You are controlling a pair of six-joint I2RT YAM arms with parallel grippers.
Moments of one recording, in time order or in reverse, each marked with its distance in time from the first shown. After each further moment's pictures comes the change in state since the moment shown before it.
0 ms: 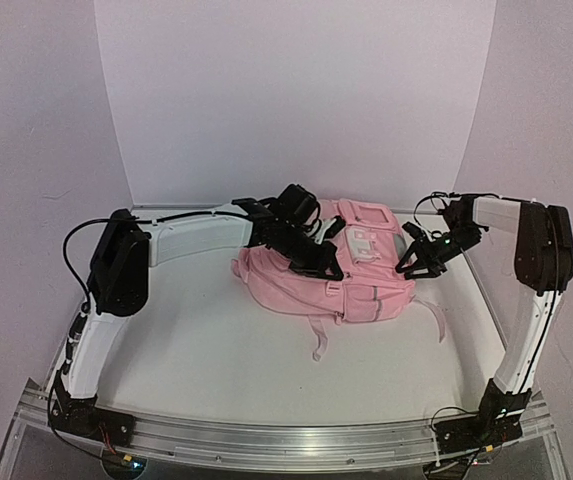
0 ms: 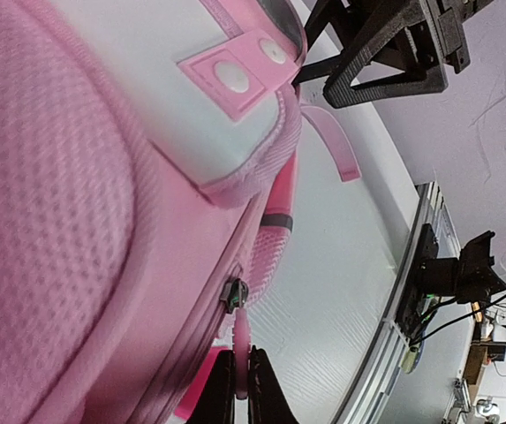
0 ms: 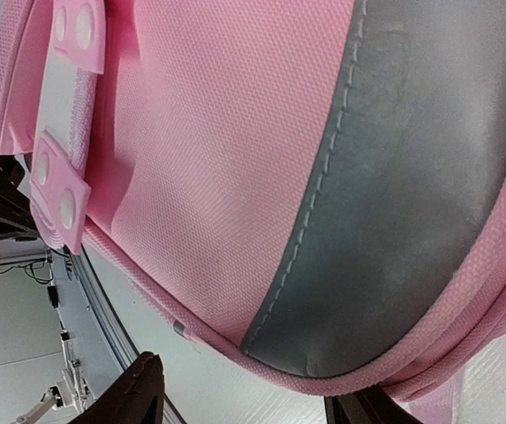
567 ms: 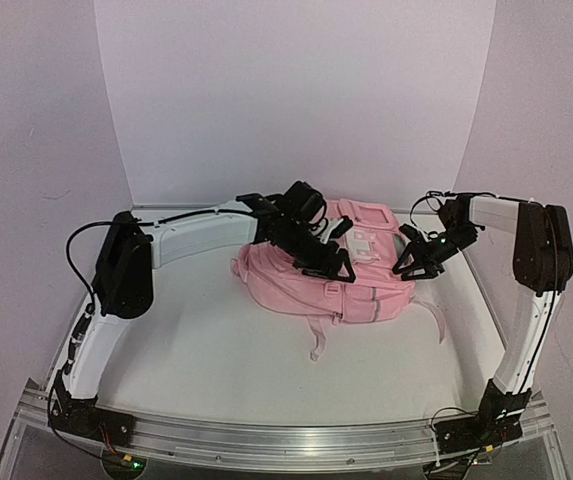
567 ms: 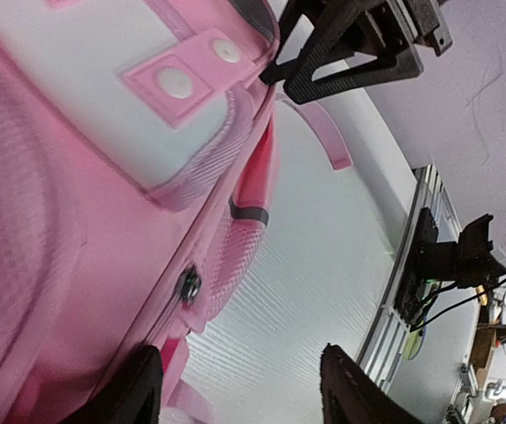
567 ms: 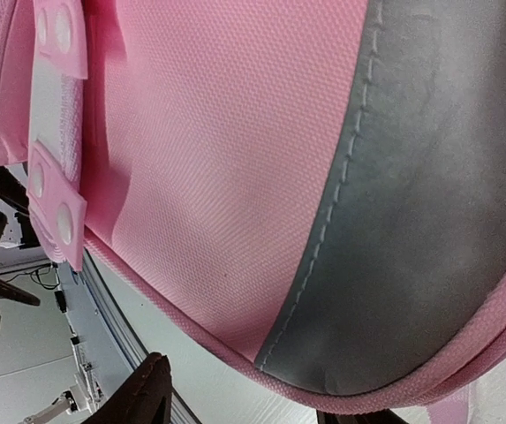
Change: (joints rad) left arm -0.013 0.054 0.126 -0.097 0.014 0.060; right arm 0.028 -0.001 0.003 0.003 0.031 0.078
